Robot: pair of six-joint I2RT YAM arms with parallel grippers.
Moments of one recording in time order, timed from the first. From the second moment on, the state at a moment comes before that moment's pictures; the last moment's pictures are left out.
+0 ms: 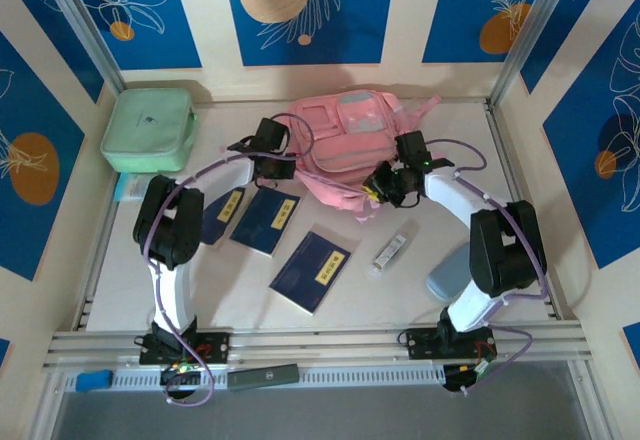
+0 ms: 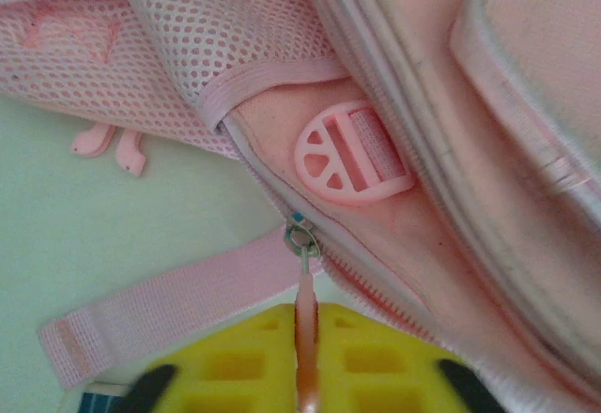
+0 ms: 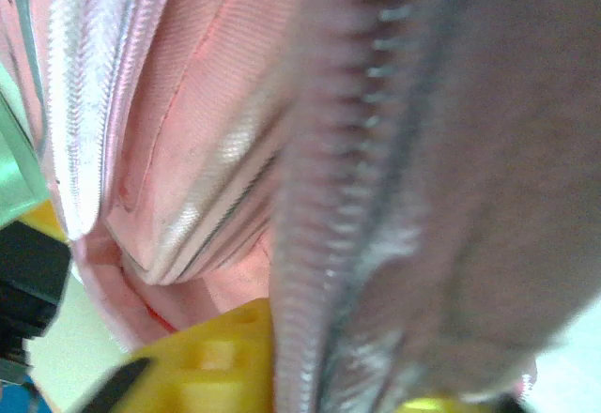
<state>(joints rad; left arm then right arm) -0.45 1.97 1.46 -0.43 0.02 -0.28 0.26 1.65 1.09 -0.47 -0.44 1.00</state>
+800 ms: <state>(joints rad) -0.65 1.19 0.72 -0.54 0.21 -0.51 0.64 1.31 0.81 -0.68 -0.40 0.89</state>
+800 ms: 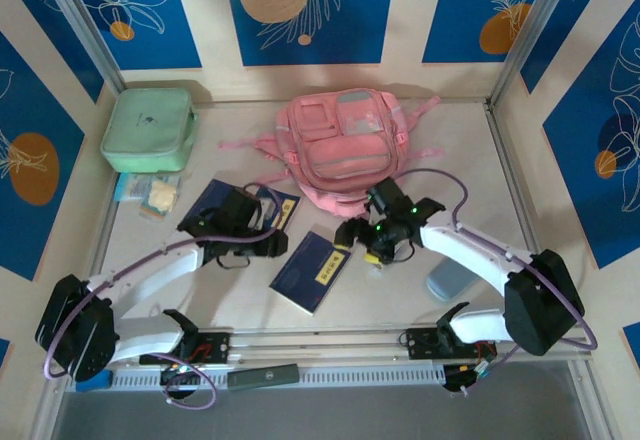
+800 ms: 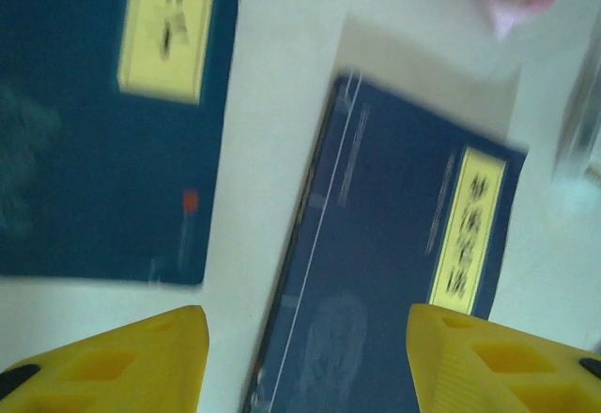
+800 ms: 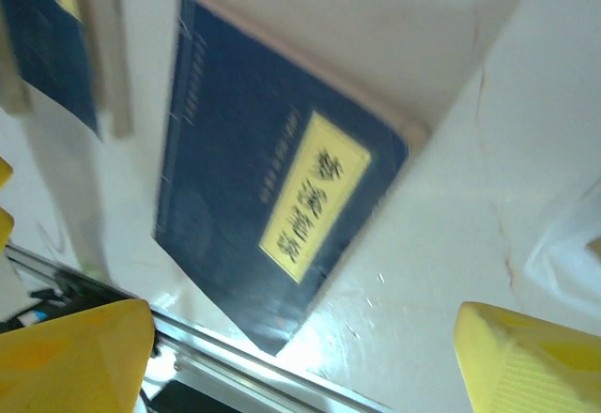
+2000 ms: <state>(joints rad) -0.93 1.24 0.51 -0.31 0.17 -0.83 0.63 1.55 0.88 -0.51 -0.39 0.88</state>
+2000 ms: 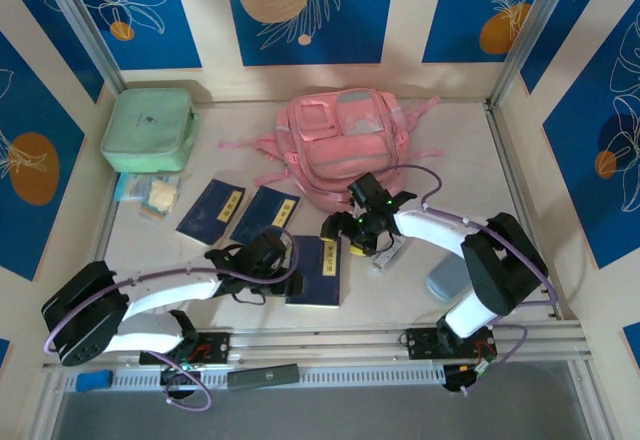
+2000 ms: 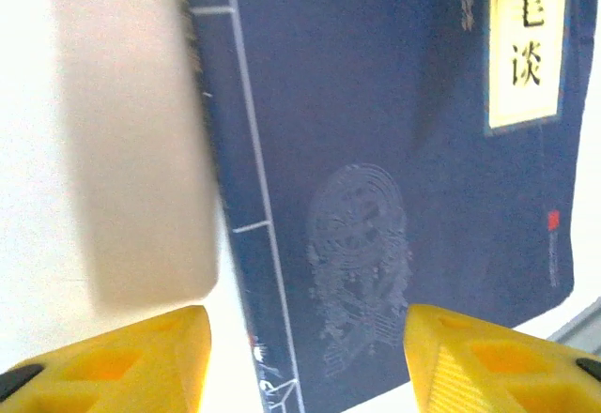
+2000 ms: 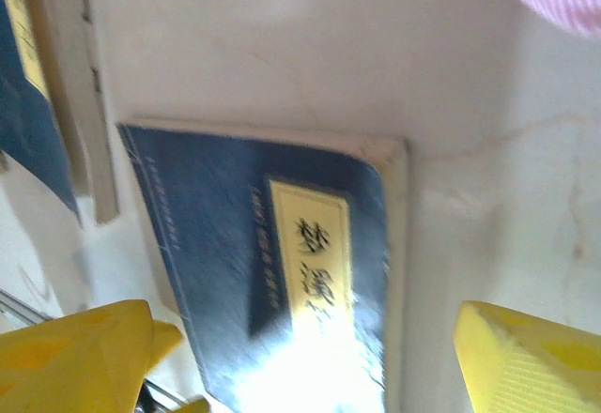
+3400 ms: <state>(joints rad) -0.93 1.38 0.57 -0.31 0.07 -0.89 0.79 1.44 0.77 -0.45 -0.45 0.97</state>
